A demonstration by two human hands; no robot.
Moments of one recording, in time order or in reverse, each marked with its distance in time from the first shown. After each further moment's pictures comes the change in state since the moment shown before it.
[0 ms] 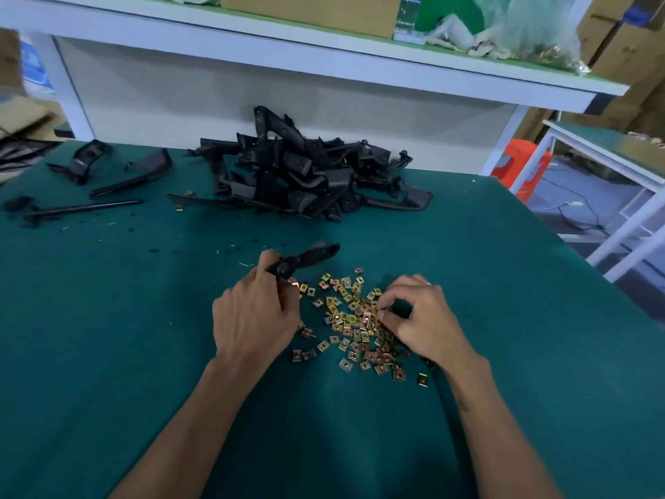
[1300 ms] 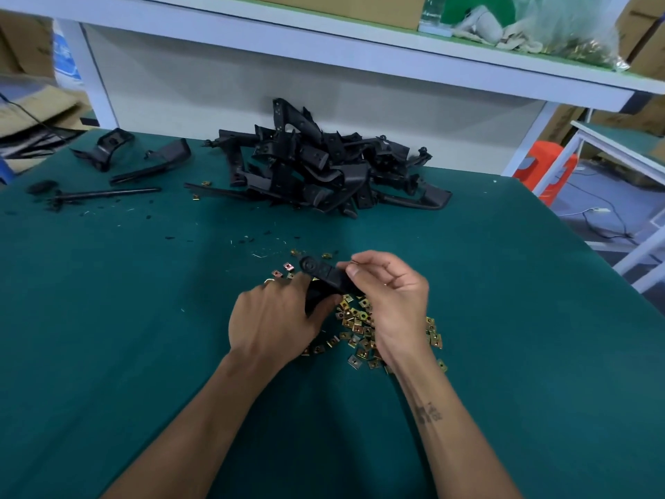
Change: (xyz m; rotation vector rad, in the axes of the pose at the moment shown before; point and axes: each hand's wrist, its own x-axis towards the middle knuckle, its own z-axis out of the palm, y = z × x) left_hand -0.009 0.000 0.011 0.232 -0.161 0.157; right_hand 0.015 -0.086 0.039 1.150 0.282 0.191
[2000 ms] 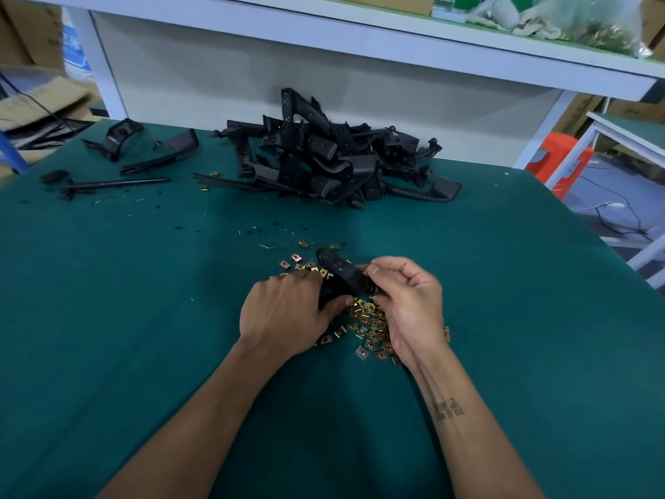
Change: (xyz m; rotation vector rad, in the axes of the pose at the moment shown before) left_hand 0.001 -0.005 0.012 0.072 -0.103 0.071; right_hand -0.002 0.006 -0.016 -0.018 0.091 0.210
